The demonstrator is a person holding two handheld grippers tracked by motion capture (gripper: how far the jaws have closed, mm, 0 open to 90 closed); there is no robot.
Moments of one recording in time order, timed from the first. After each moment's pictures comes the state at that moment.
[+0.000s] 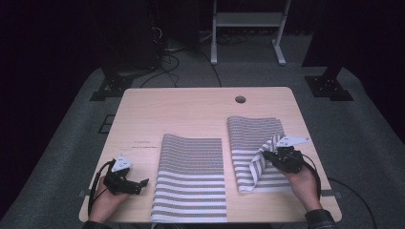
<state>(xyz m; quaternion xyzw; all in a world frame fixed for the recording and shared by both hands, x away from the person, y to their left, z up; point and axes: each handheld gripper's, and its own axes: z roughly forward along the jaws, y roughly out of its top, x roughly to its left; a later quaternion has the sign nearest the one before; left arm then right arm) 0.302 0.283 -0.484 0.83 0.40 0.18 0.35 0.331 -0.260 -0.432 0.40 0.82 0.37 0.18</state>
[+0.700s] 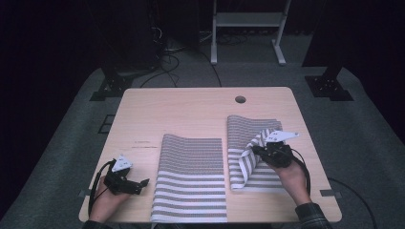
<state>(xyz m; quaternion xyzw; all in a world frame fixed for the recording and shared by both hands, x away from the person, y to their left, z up) 0.302 0.282 -0.484 0.83 0.40 0.18 0.35 0.341 -0.231 -0.419 0.37 0.82 0.39 0.18</state>
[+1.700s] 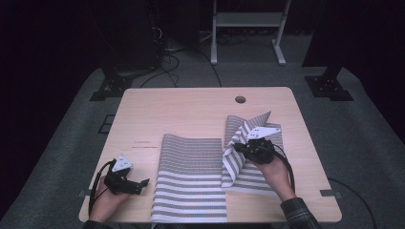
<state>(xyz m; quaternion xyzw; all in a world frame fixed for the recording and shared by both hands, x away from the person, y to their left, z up) 0.302 0.282 -0.484 0.83 0.40 0.18 0.35 0.348 -0.180 -0.407 0.32 0.83 0.42 0.16</state>
